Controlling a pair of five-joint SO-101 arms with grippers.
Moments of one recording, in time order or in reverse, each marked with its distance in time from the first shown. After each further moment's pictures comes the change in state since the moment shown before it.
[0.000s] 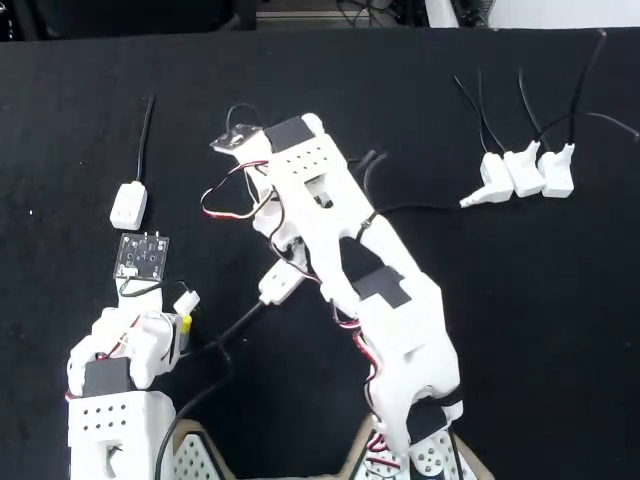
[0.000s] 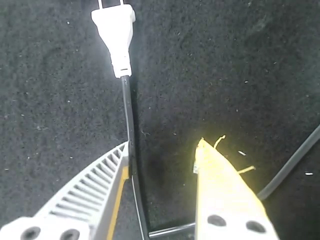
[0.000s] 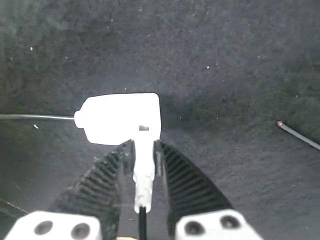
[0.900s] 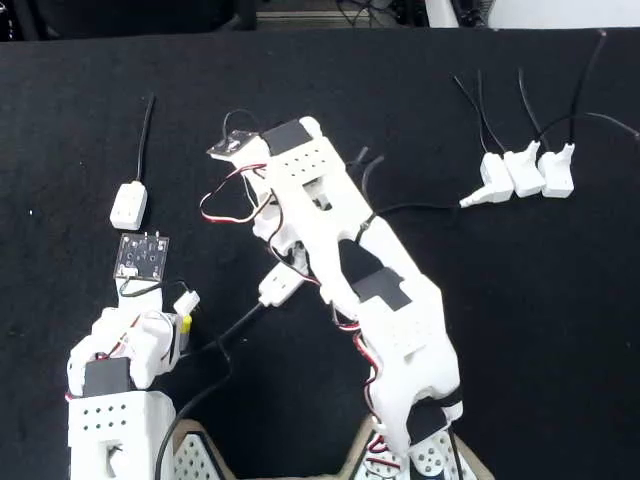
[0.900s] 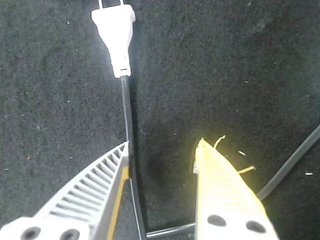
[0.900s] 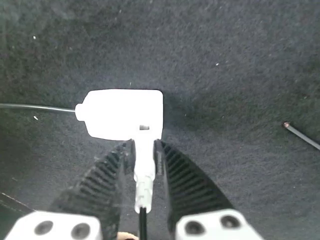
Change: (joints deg) left arm 0.0 0.0 0.0 0.0 0.0; right arm -0.5 -0.1 2.4 0.0 3.1
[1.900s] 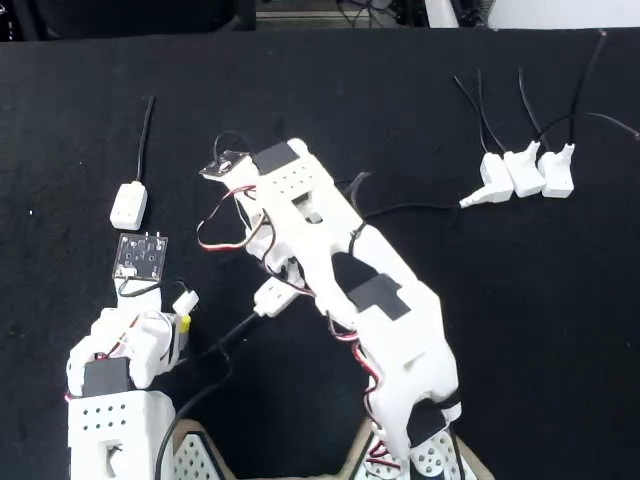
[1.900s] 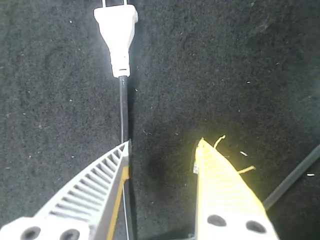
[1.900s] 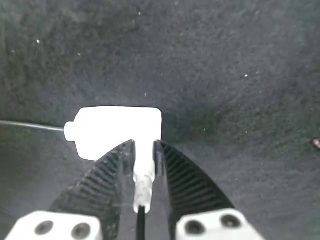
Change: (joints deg) left arm -0.5 0.0 0.0 0.0 0.0; right arm -2.8 -1.4 11.7 -10.1 -1.6
